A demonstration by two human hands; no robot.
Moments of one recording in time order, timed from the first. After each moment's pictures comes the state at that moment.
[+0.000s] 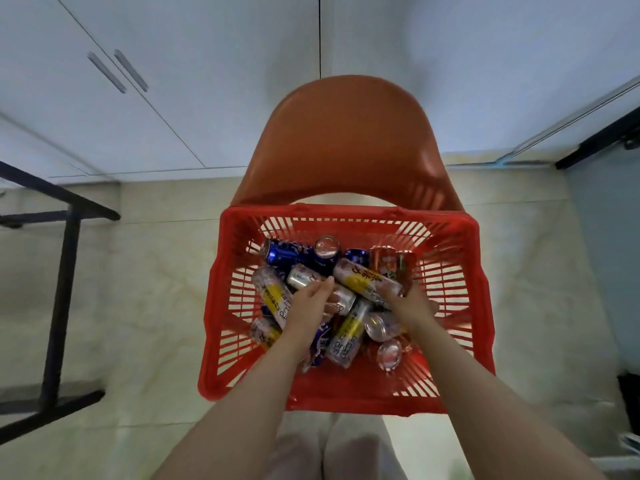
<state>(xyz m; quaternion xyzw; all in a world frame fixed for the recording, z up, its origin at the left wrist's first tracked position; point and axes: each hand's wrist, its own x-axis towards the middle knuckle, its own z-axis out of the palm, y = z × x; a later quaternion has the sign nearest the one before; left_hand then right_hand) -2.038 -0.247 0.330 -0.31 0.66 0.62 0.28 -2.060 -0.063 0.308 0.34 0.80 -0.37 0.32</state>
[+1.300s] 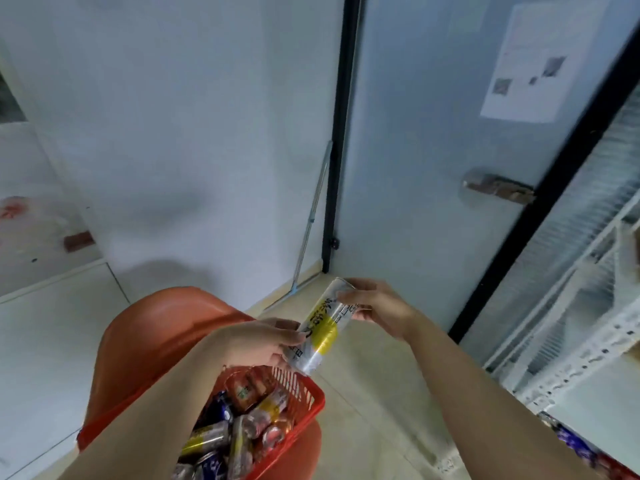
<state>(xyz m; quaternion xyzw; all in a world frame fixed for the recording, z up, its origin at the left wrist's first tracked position) -1.997 -0.132 0.640 0.24 0.62 0.41 0.63 -1.853 0.064 0.670 0.23 0.71 -0.67 -0.03</state>
